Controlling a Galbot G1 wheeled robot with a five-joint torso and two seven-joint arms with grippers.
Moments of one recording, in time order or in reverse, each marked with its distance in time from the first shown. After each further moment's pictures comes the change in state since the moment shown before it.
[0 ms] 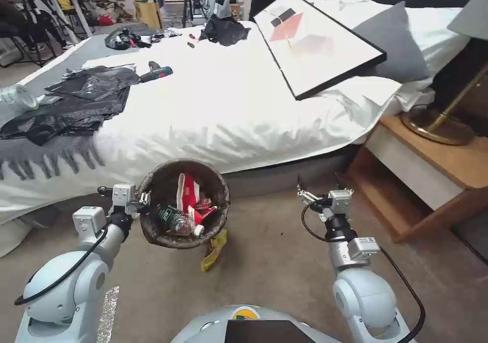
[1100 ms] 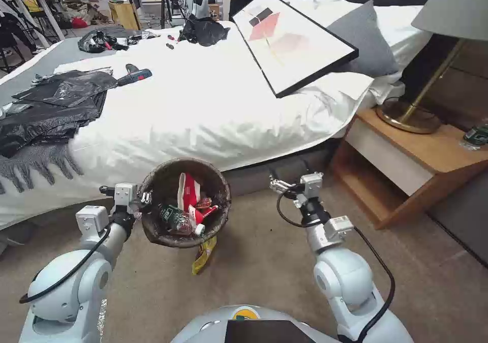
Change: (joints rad) left arm -0.007 -0.006 0.014 0.001 0.012 0.000 -0.011; right arm 0.143 -0.017 -0.134 0.003 0.002 -0.116 -0.024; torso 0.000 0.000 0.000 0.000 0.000
